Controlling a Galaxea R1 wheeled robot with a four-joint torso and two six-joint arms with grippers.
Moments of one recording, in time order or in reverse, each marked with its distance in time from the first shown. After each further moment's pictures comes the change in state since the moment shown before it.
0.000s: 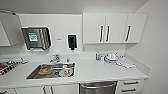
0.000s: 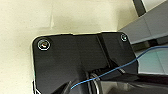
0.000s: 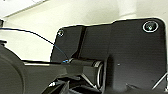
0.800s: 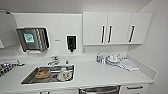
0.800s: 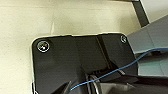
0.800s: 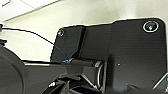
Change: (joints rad) left arm 0.000 0.003 0.000 0.000 -0.016 0.000; right arm 0.000 0.003 -0.005 0.000 0.000 0.000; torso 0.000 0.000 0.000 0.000
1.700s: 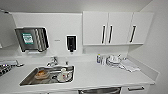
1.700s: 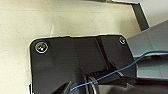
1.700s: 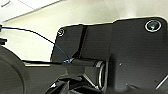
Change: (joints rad) left arm -0.002 0.010 -0.002 -0.001 -0.003 -0.004; right arm 0.000 0.028 -0.028 0.000 -0.004 0.000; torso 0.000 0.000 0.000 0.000
